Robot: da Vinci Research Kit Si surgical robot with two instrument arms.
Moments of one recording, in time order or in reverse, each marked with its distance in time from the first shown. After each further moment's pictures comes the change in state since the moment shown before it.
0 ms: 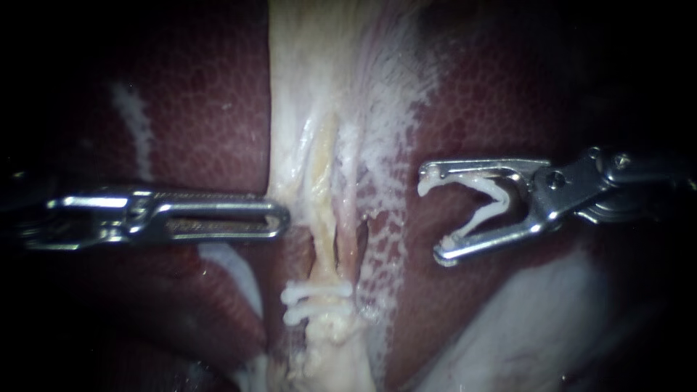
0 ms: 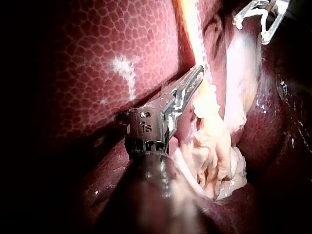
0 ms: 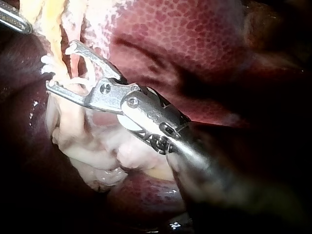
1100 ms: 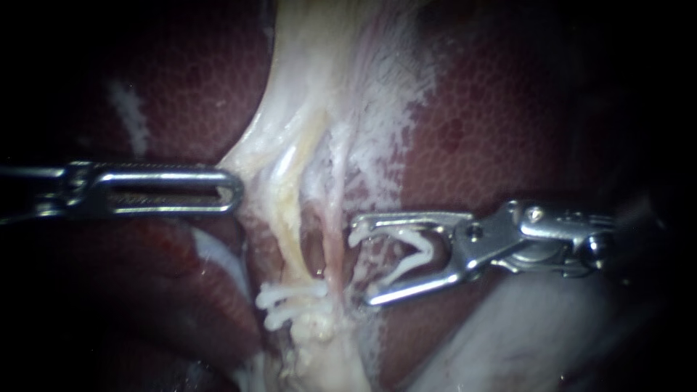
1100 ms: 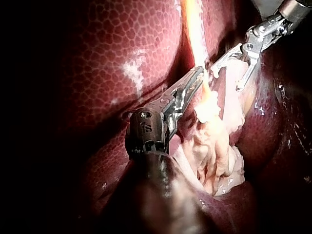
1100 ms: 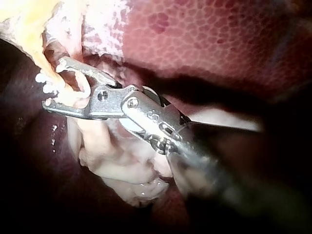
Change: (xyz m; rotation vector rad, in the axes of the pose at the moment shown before) right arm -0.007 0.000 0.012 0.027 0.005 0.140; left arm -0.006 -0.002 -0.005 -0.005 -0.029 -0.016
